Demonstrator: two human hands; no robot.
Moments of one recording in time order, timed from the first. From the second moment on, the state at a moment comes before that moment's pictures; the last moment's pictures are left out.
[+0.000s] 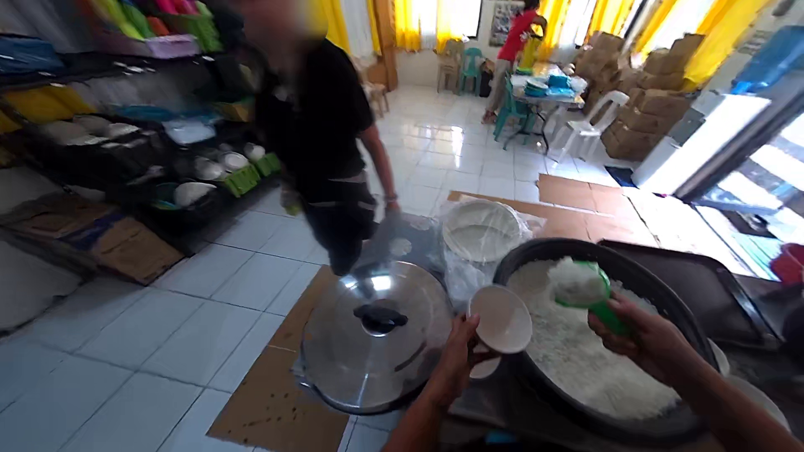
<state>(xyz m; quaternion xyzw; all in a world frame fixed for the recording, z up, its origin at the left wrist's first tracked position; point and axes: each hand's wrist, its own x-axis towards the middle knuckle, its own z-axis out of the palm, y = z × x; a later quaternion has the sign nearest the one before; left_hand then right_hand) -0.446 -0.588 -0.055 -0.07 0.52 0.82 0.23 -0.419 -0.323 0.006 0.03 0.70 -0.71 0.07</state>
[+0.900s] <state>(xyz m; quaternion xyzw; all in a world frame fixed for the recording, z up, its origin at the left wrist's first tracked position) -0.447 -0.601 -0.076 -0.07 0.43 0.87 0.23 -0.415 -0.290 -0.033 0.14 0.85 -0.50 -0.08</state>
